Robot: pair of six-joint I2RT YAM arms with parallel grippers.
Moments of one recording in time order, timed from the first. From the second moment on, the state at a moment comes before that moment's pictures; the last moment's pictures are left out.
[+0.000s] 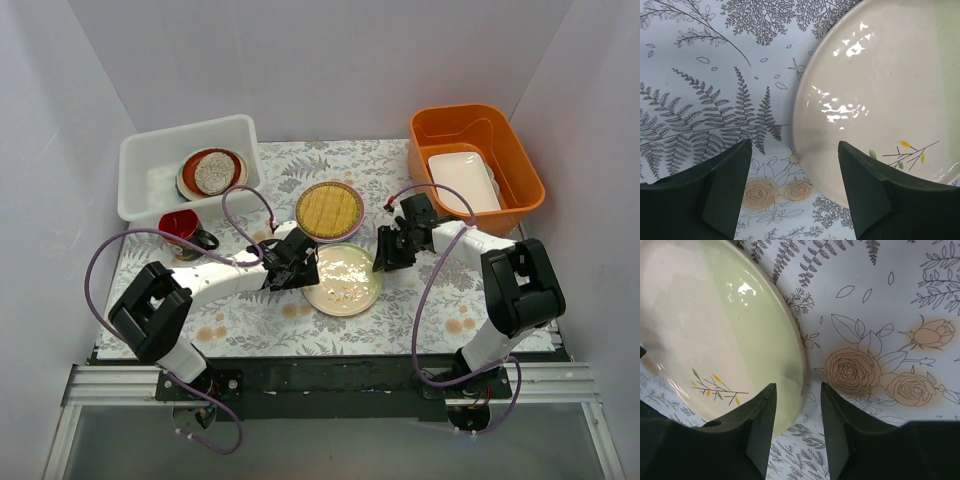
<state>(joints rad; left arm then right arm) -0.81 1.55 0.92 -0.45 -0.31 -0.86 0.36 1.64 0.93 -0.41 -0.38 0.26</state>
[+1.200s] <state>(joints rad) -0.60 1.49 0.27 0.73 0.22 -1.22 0.36 1.69 0.93 -0.36 -0.39 0.28</state>
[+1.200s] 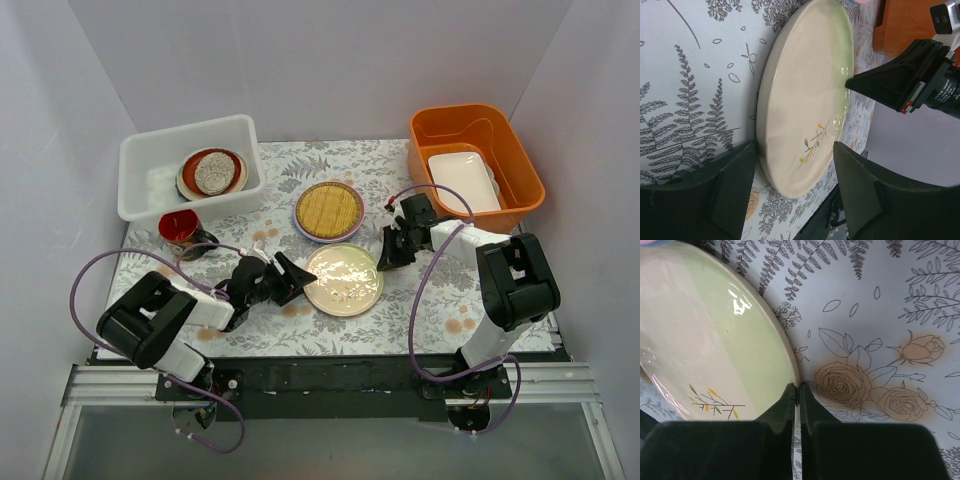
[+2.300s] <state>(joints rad) -0.68 1.87 0.17 1.32 0.24 -1.42 0.36 1.70 0.94 -0.34 -0.39 0.25</state>
